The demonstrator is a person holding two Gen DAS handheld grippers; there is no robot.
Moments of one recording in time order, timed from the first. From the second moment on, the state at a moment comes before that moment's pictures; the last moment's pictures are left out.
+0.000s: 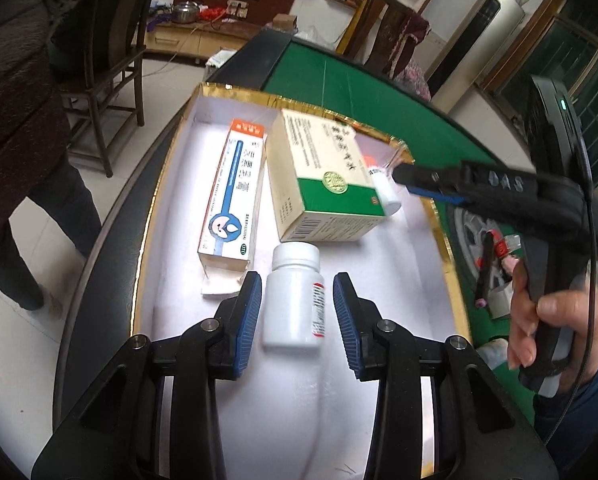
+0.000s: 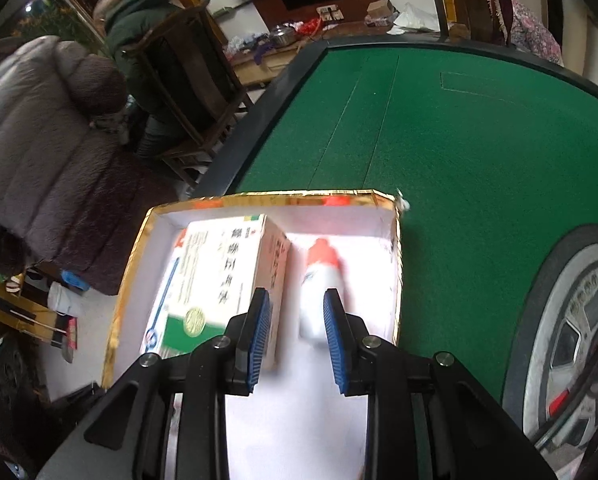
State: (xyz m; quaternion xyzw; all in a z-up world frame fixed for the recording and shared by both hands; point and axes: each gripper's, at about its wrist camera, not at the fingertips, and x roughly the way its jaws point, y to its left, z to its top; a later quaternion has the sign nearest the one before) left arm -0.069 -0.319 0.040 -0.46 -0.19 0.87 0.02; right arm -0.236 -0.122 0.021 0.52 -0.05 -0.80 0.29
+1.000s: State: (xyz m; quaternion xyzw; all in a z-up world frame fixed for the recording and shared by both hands) left arm 0.013 -0.227 0.063 -0.38 -0.16 0.91 0.02; right arm -0.114 -0.019 0.022 0.50 -0.12 -0.77 0.38
